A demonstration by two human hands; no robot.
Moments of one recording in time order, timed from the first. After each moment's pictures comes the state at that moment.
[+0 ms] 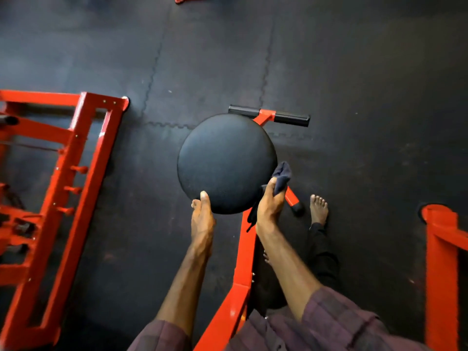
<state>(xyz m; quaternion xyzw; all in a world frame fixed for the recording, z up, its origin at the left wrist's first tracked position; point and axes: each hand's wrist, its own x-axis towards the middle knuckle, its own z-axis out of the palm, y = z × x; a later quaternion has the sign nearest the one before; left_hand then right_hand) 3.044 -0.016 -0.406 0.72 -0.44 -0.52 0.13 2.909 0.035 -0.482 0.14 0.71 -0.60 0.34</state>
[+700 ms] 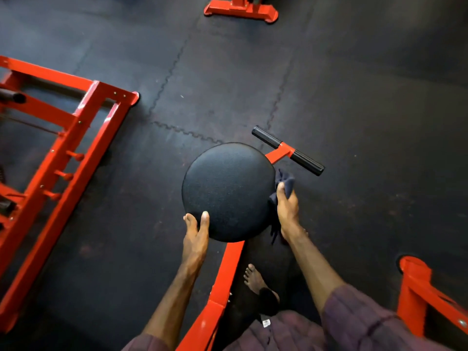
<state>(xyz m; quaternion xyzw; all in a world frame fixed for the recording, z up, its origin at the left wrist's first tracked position) 3.044 -0.033 -0.390 0.71 -0.49 -0.51 0.09 2.803 -0.004 -0.436 -0.02 0.75 -0.50 0.44</state>
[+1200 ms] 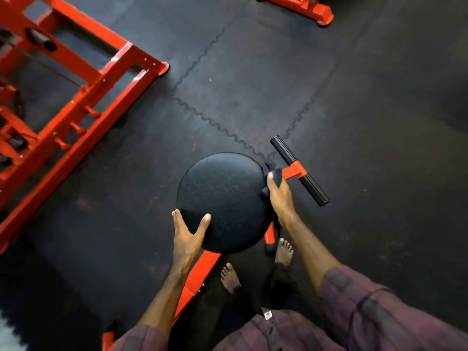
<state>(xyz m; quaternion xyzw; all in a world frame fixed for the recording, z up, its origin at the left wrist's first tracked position) 3.009 -0.033 -0.408 0.76 -0.42 -0.46 0.20 2.736 -0.097 -0.417 -0.24 0.73 -0.38 0.51</state>
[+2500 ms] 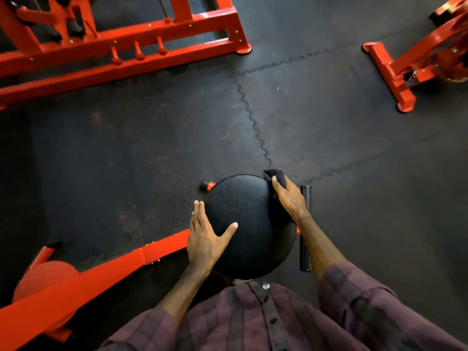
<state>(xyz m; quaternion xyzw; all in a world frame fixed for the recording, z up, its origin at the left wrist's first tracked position) 2.971 -0.049 -0.405 0.85 -0.36 -0.33 0.20 2.783 -0.248 -0.385 -0.57 0.67 -0.05 0.48</state>
